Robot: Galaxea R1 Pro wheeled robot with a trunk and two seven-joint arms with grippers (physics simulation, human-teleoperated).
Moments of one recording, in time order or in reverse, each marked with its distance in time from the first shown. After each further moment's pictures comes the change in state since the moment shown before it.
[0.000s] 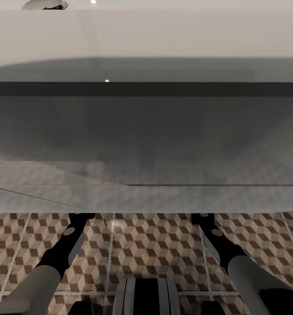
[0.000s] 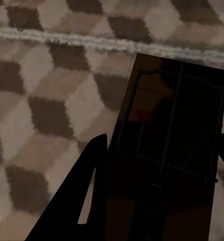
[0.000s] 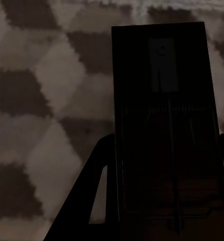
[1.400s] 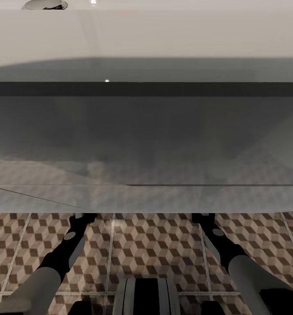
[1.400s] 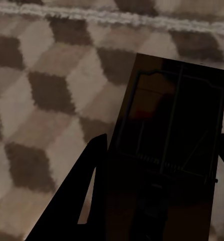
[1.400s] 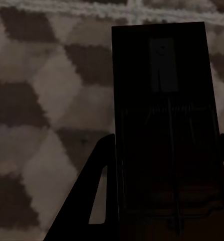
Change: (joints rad) left arm 0.000 -0.002 -0.004 0.070 0.003 -0.050 0.001; right arm 0.000 -0.004 -0.001 -0.005 0.001 -0.020 0.000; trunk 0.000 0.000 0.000
